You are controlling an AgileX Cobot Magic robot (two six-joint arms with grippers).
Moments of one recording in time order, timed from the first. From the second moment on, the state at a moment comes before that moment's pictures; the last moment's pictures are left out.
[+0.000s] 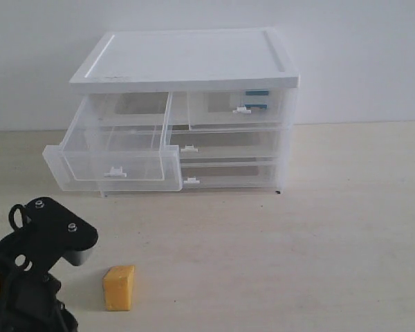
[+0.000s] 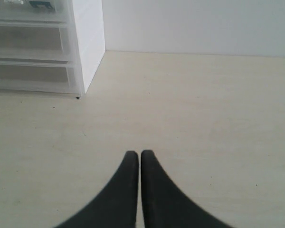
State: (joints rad) left arm -0.86 1.25 -0.61 0.15 0.70 -0.32; right arm 0.11 0.01 0.00 -0.01 0.33 -0.02
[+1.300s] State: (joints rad) left arm -0.80 1.69 -0.66 1.04 0.34 -1.55; right arm 0.11 0.01 0.00 -0.01 0.33 -0.02
